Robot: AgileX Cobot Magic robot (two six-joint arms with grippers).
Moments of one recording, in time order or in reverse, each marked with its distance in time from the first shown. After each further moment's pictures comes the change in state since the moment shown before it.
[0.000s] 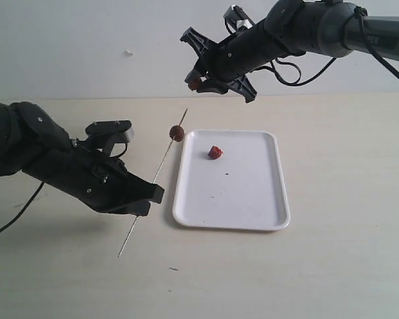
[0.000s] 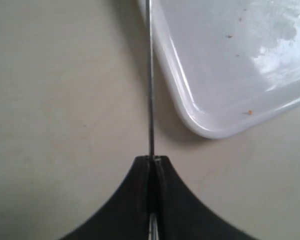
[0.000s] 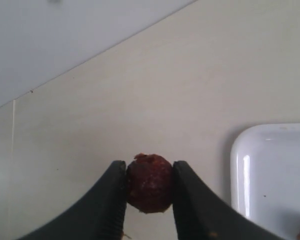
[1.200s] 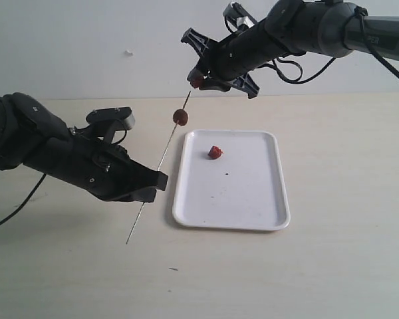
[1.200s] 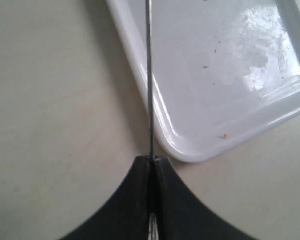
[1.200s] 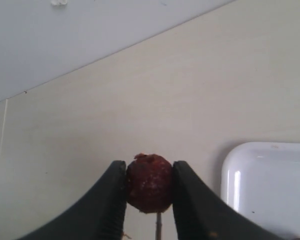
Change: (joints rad) left arm -0.007 -0.021 -0.016 -0.108 -0.008 0.096; right arm -0.002 0.000 0.000 -0.020 -0.029 -0.054
